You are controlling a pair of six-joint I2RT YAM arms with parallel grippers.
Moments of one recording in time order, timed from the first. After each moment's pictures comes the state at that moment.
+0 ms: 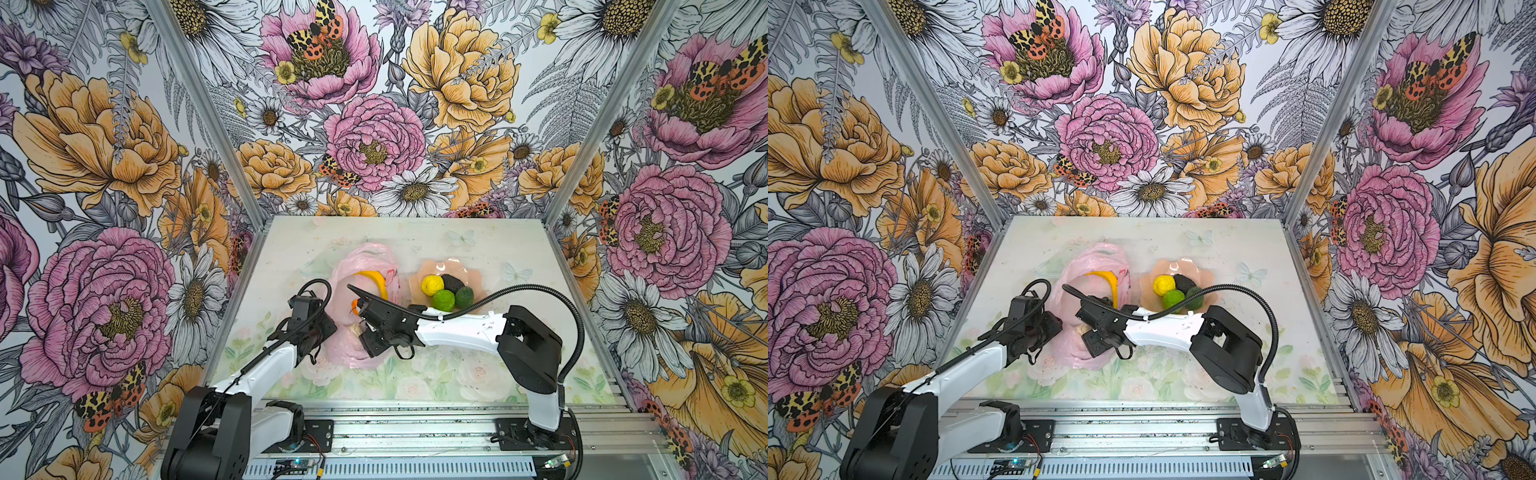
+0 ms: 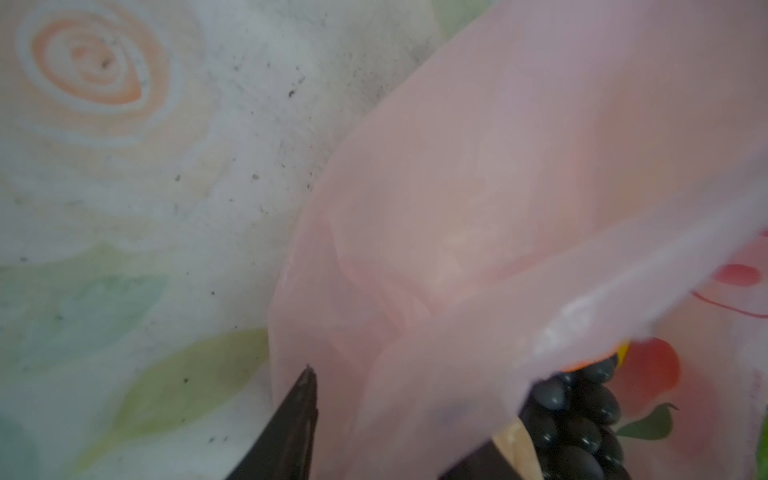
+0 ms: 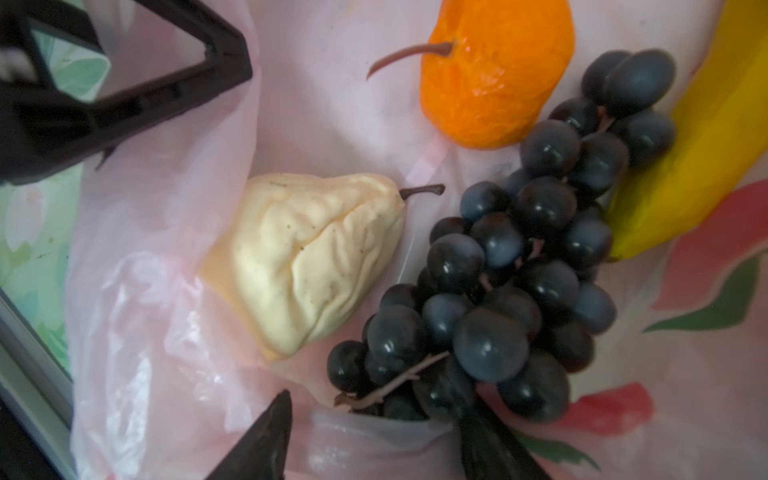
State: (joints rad) left arm -0.20 1.10 0.45 -0.25 0.00 -0.86; right arm 1.07 1.96 1.39 -0.50 0.02 0.40
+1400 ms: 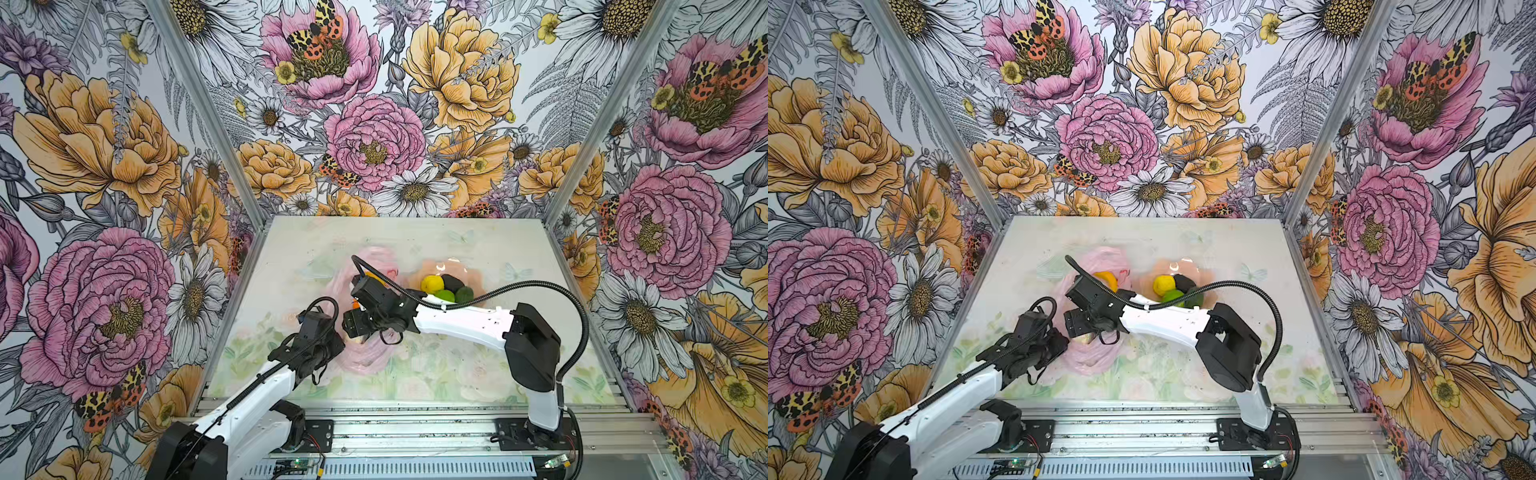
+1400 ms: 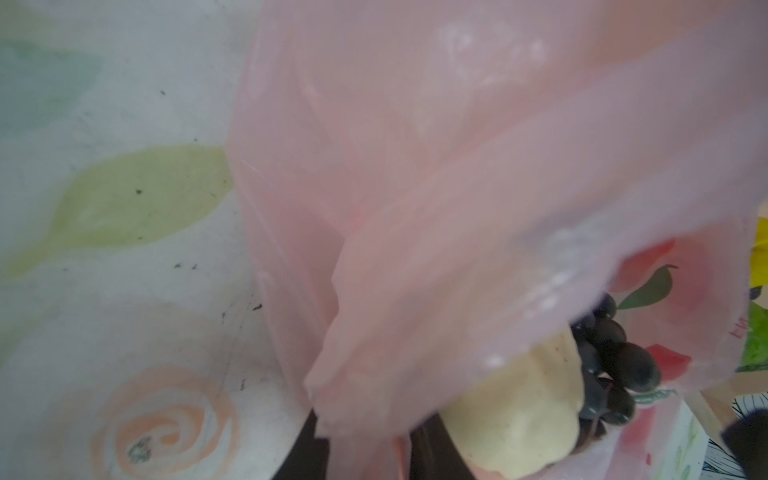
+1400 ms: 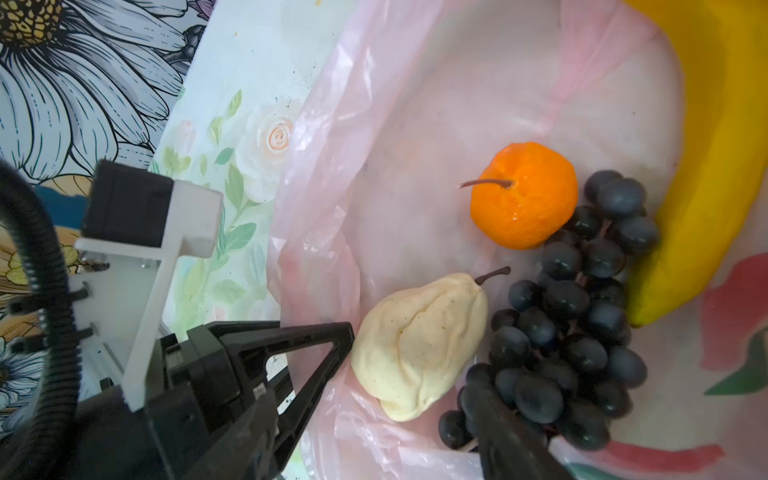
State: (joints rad) left arm -0.37 0.94 0.35 -0.35 0.00 -0.97; right arm 1.03 1.98 1.58 -0.52 -0.06 0.65
